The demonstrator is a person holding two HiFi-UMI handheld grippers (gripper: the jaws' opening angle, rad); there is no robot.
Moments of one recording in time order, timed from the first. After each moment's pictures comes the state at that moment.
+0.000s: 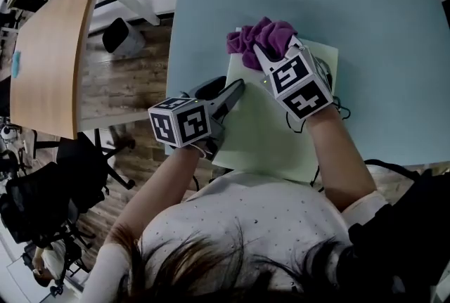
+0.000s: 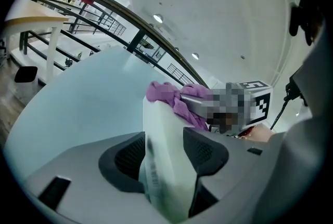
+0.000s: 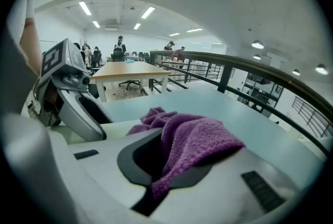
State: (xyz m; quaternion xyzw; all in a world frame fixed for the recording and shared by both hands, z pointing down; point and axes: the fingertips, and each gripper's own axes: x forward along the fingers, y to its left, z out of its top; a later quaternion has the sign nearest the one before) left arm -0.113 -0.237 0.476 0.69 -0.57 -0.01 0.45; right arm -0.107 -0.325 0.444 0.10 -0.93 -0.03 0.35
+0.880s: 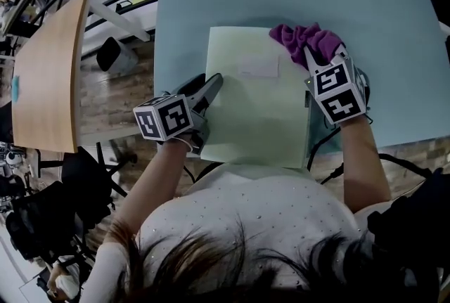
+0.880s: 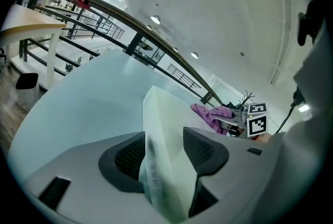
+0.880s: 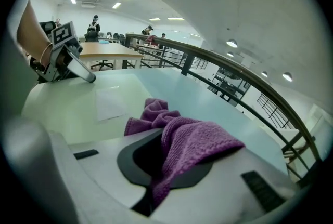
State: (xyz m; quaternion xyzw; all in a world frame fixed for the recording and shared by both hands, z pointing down) left arm -0.104 -0.236 0.476 0.69 -0.58 0.01 0.44; right arm 0.076 -0.376 0.443 0.26 -0.87 -0.06 0.41
